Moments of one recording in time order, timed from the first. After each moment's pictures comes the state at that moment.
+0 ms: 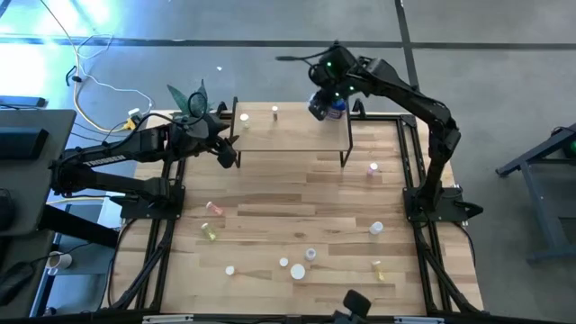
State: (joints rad) left arm 0.35 0.95 0.99 -0.64 -0.46 -0.21; right arm -0.59 1.83 2.04 -1.10 -0.05 -0.05
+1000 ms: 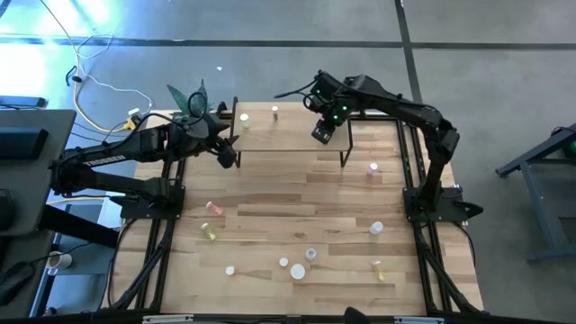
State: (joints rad) left arm 0.35 0.95 0.99 -0.65 -0.46 -0.20; right arm -0.52 1.83 1.83 -1.21 -0.05 0.00
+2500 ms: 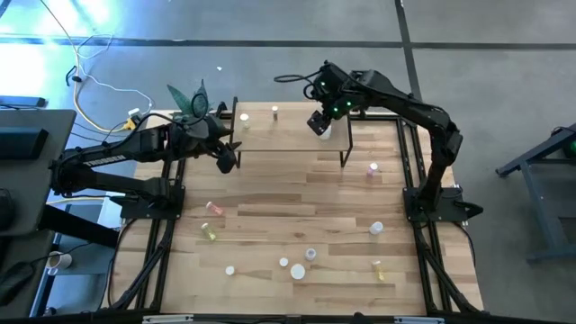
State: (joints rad) left arm 0.35 0.95 0.99 -0.65 -0.34 -0.17; right arm -0.49 1.80 1.95 -1.20 0.01 0.18
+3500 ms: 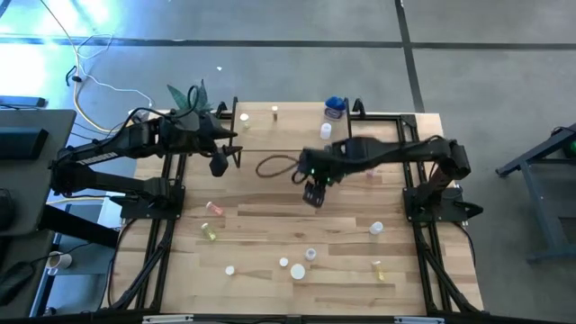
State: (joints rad) left arm 0.35 0.95 1.11 -0.70 -0.13 -0.10; right arm 0.04 1.73 1.72 -1.13 0.09 0.43
